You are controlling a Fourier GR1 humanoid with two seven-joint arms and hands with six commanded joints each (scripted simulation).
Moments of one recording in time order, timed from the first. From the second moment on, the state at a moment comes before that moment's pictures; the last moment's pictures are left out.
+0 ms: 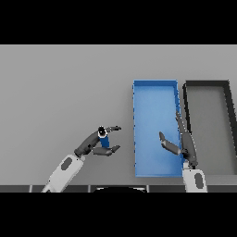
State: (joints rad) left arm -0.17 0.21 -0.54 -1.34 0.07 -0.14 -0.14; right arm 0.15 -0.17 0.07 -1.72 0.17 0.04 -0.13
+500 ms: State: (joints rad) left arm -0.14 0.16 -0.57 -1.38 0.04 -0.11 -0.19; right arm 0.12 -0.15 0.07 -1.72 0.15 0.05 -0.09
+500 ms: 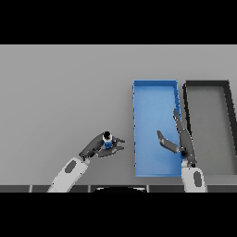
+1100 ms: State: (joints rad) left arm -0.22 0.11 -0.54 -1.58 0.05 -0.15 -0.12; right arm 0.13 -0.16 0.08 -1.72 0.18 0.04 -0.09
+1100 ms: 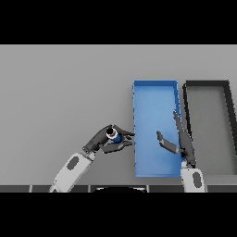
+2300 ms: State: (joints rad) left arm -0.19 0.02 -0.49 -1.63 -0.05 -0.26 -0.05; right arm 0.14 -0.26 0.17 -2.10 -0.13 0.26 0.19
